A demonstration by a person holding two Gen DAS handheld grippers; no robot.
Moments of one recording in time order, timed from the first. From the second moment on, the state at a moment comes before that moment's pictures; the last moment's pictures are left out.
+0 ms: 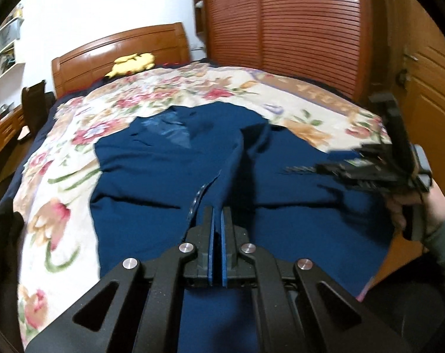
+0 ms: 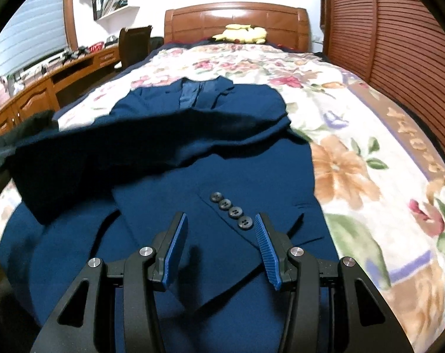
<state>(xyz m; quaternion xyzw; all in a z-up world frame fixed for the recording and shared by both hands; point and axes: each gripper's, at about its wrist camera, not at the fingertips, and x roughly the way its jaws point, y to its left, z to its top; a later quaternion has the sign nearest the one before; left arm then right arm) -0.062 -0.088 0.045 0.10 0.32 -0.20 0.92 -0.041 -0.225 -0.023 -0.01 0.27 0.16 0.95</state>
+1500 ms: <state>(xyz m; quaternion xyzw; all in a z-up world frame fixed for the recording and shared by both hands) -0.038 -0.050 -0.026 0.06 0.39 -0.13 0.91 -0.066 -0.203 -0.019 -0.04 0.25 0.18 0.95</state>
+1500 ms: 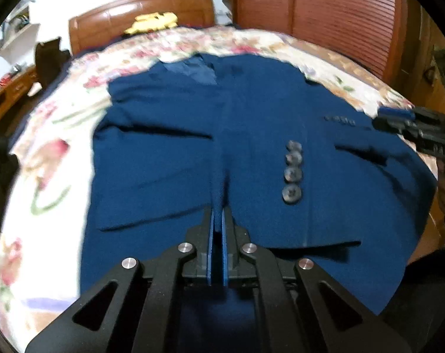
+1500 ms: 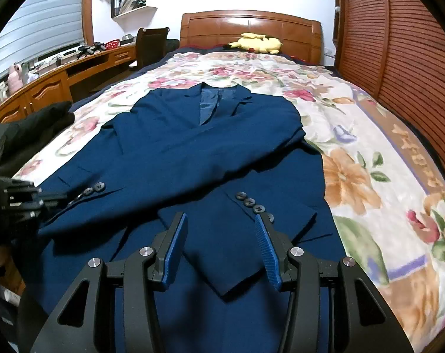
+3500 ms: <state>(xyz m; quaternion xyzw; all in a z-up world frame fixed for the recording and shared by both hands) -0.077 0.039 -0.022 0.02 0.35 -0.08 0.93 -0.063 -0.103 -0.030 -0.09 0.26 0.29 0.92</state>
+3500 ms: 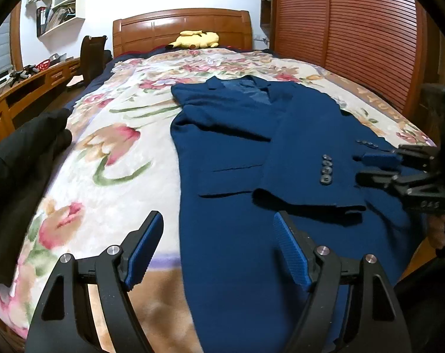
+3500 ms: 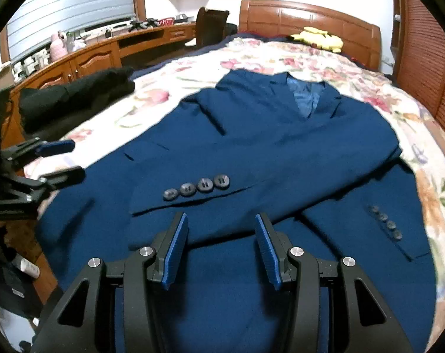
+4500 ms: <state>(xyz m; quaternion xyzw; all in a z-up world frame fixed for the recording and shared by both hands) -0.071 0.029 -0.023 0.03 0.34 -0.10 0.94 -0.086 -0.280 -0.068 -0.05 0.29 0.10 0.95</state>
